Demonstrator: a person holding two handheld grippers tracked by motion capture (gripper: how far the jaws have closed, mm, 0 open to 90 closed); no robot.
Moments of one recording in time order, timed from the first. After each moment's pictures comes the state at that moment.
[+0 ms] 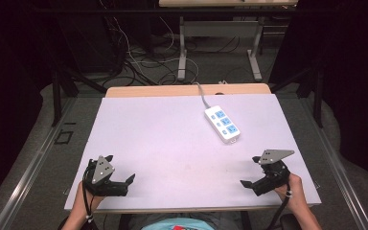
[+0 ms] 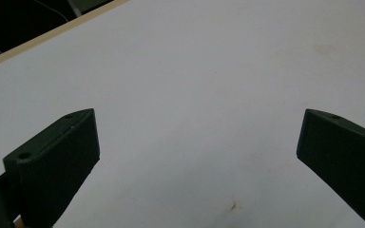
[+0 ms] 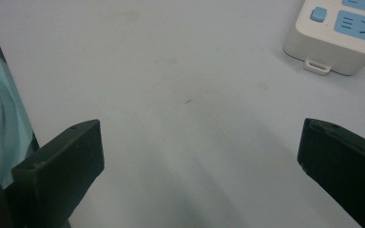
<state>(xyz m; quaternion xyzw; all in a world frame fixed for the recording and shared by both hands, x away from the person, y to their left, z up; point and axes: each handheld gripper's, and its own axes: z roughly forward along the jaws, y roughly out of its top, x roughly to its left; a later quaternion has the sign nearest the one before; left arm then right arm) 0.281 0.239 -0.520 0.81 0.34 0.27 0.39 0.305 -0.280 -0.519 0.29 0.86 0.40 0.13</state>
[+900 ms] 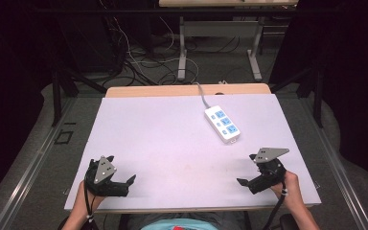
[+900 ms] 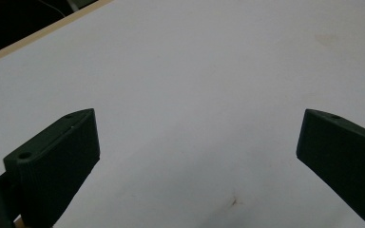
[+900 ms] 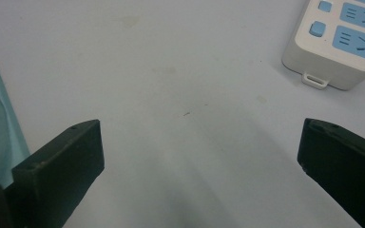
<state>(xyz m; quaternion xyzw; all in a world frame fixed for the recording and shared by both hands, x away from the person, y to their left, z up) 0.282 0.237 -0.522 0.82 0.34 0.27 0.37 0.310 -0.268 -0.513 0.28 0.87 0.38 0.14</state>
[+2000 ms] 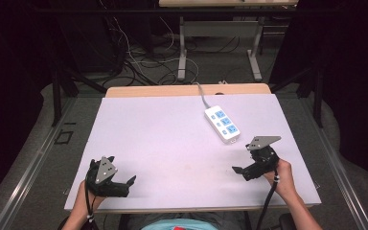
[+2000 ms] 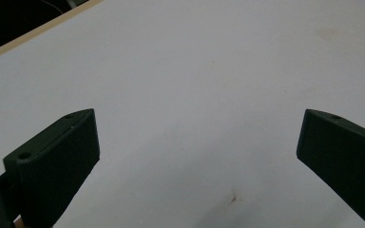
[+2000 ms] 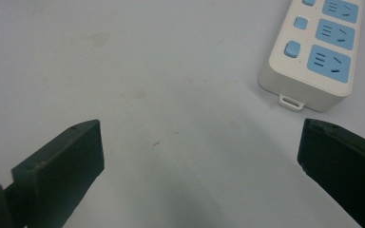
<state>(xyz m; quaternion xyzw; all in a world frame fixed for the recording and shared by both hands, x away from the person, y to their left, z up) 0.282 0.236 -0.524 0.82 0.34 0.27 0.37 0.343 -0.256 -0.507 0.29 0.87 0.37 0.15</state>
